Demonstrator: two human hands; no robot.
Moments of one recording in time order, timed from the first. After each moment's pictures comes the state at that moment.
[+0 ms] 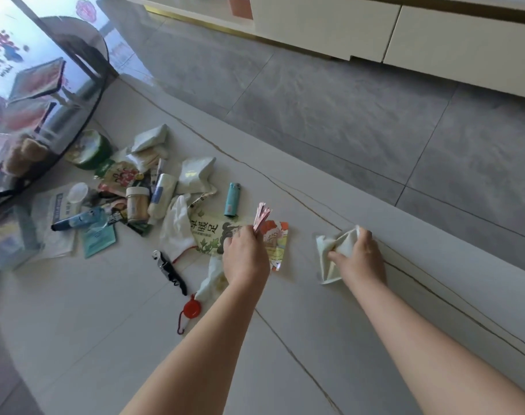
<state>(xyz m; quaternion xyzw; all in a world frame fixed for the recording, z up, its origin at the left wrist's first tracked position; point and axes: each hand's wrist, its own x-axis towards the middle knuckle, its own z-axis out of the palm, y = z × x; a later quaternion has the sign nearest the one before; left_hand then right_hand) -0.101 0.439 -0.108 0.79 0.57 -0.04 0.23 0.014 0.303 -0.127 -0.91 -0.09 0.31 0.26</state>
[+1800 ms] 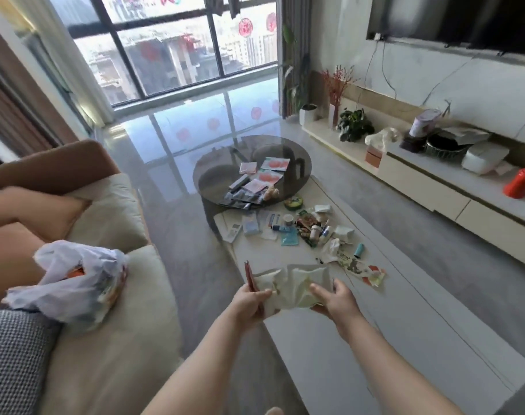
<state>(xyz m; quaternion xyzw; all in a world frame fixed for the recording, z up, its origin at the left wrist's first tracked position) -0.582 0.303 0.318 0.31 0.50 0.25 0.77 -0.406 0.233 0.305 -0.63 -0.18 0.54 0.54</state>
